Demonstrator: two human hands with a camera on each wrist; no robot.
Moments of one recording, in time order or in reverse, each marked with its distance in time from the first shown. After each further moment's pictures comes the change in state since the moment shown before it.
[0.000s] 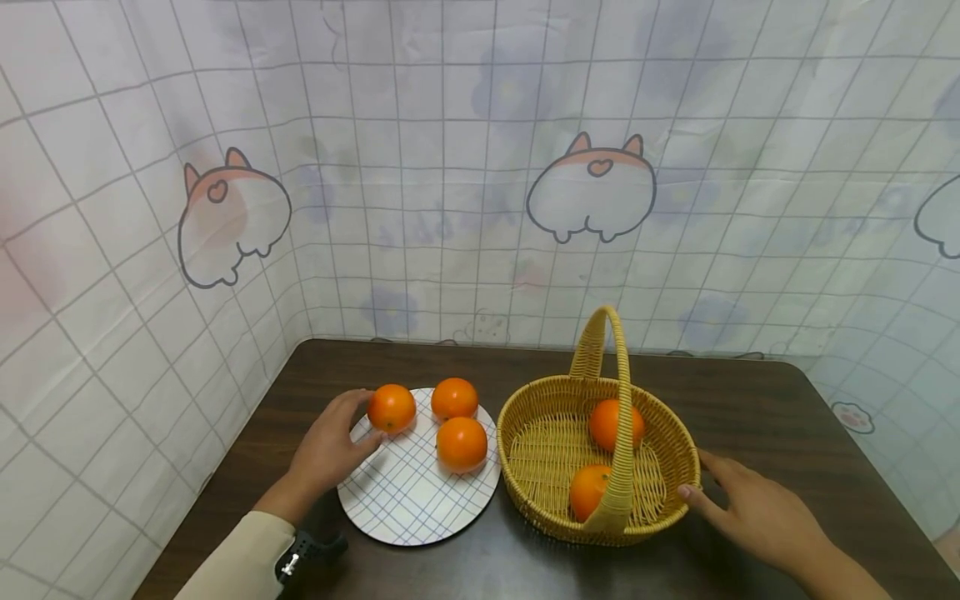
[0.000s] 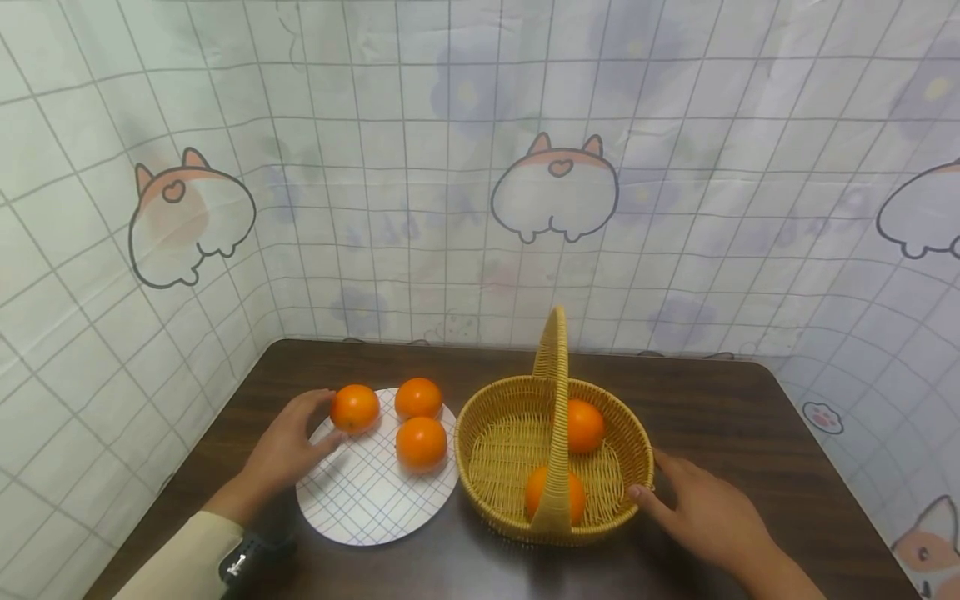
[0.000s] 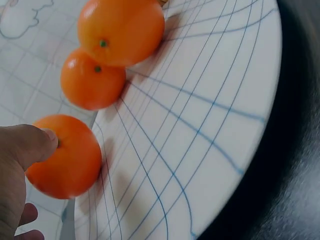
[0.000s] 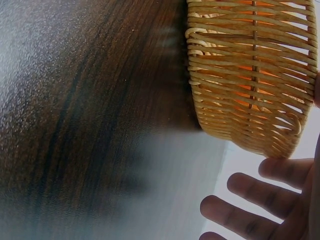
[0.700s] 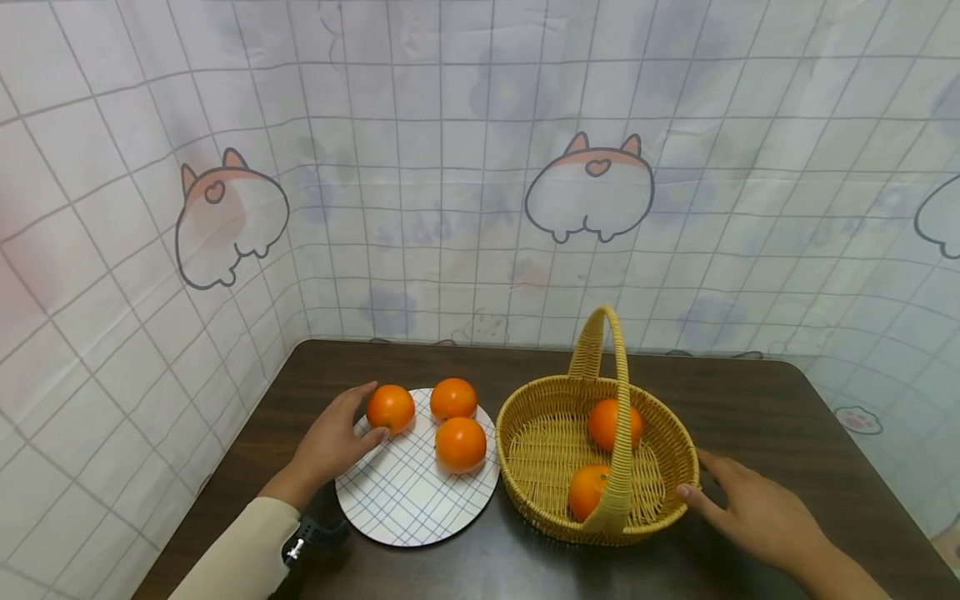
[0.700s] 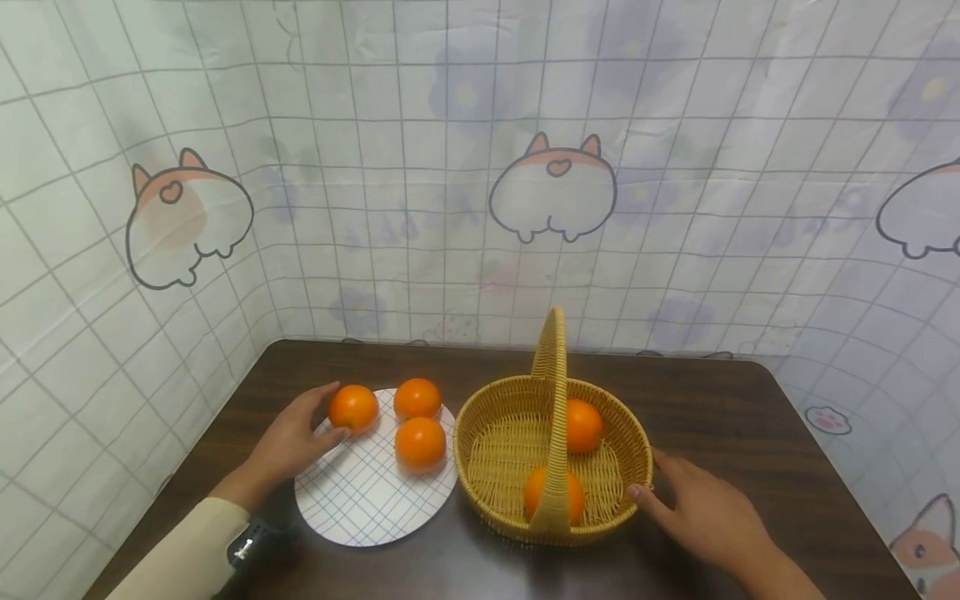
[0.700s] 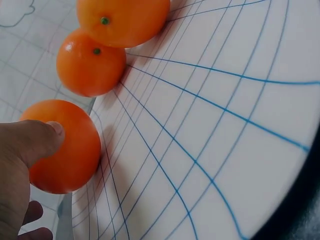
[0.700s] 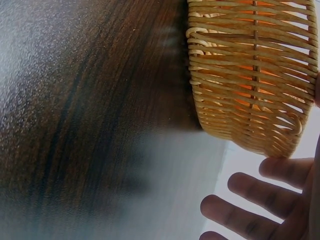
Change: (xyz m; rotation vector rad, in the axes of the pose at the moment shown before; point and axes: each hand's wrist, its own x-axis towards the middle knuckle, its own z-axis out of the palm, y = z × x) left_hand 0.016 -0.008 0.004 -0.012 -0.089 -0.019; right_hand -0.001 0.000 0.000 0.003 0.000 0.001
